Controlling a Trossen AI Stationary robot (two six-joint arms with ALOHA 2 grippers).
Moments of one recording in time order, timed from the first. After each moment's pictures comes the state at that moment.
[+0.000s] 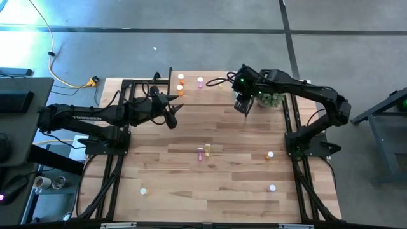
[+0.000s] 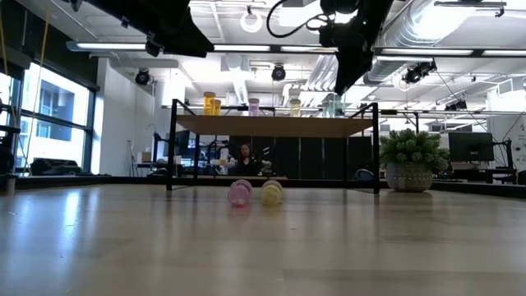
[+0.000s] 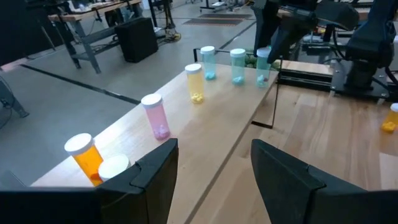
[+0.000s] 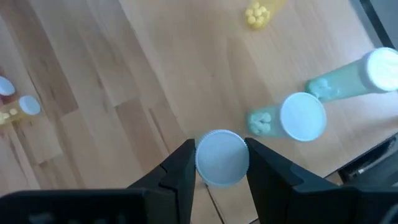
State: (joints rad) left arm 0.22 1.00 0.69 0.02 -0.48 -0.01; right arm -0.43 1.49 1.42 -1.01 0.10 -0.05
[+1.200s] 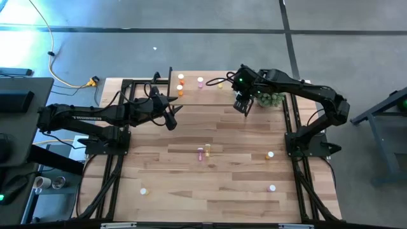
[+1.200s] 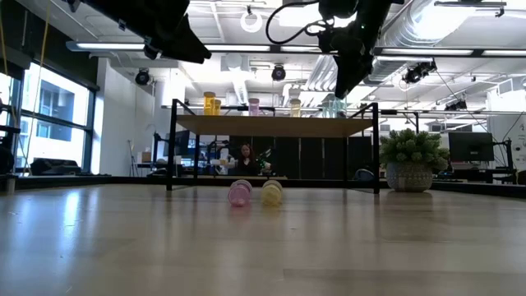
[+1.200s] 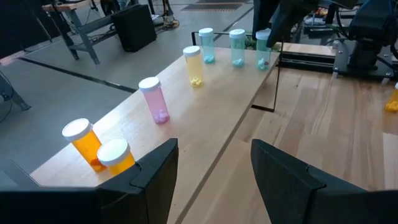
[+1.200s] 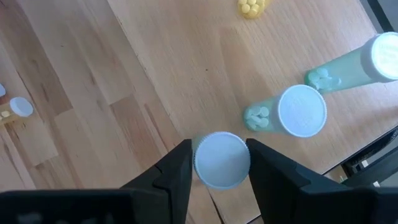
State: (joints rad) left arm 0.22 1.00 0.69 -0.05 -0.47 -0.01; right arm -0.44 1.51 1.42 -1.01 0.10 -0.02
